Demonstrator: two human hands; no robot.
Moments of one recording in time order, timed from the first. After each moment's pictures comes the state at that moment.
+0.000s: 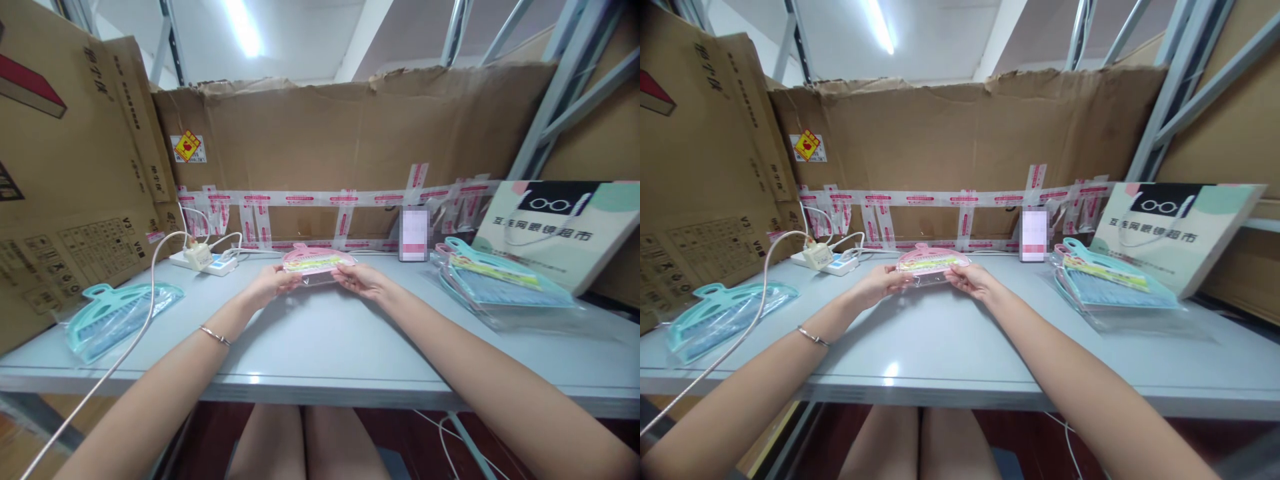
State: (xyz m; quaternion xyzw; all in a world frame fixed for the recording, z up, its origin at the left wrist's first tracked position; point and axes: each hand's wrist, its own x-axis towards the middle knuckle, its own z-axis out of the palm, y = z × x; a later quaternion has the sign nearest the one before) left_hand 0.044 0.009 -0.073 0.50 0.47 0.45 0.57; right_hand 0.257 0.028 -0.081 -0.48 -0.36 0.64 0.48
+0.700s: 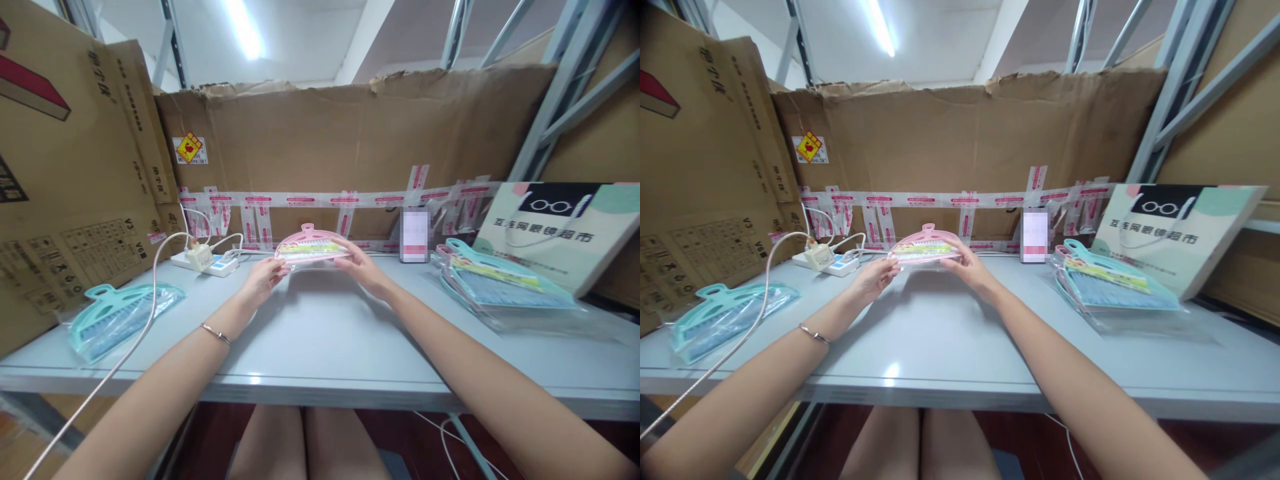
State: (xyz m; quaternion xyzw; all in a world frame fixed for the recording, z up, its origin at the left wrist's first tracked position) left_hand 0.038 0.016 -0.067 0.39 0.44 0.58 0.56; right_hand 0.266 0.032 -0.085 -0.30 -0.69 0.43 0.50
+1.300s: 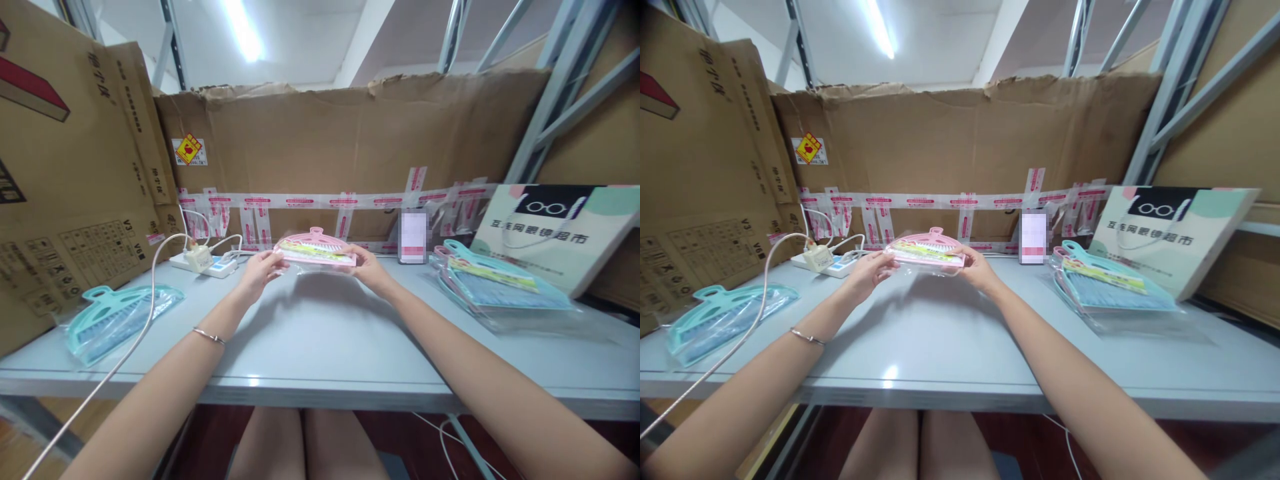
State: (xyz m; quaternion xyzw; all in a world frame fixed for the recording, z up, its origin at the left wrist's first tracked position) left_hand 0.031 0.012 -0.056 0.49 0.44 0.56 0.50; right_hand 0.271 0.038 -0.084 -0.31 -0.67 0.39 0.55
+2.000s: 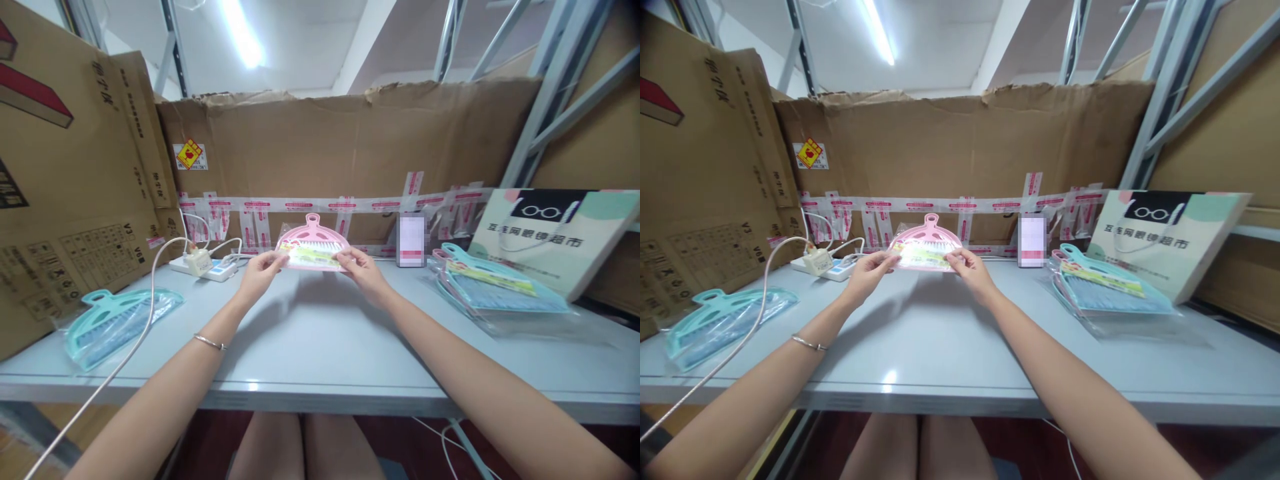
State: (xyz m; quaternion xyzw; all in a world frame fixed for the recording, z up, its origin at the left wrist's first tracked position) left_hand 0.028 0.016 -0.063 0.66 0.41 0.56 0.28; right_hand 0.259 0.028 -0.081 -0.34 -0.59 0.44 0.59
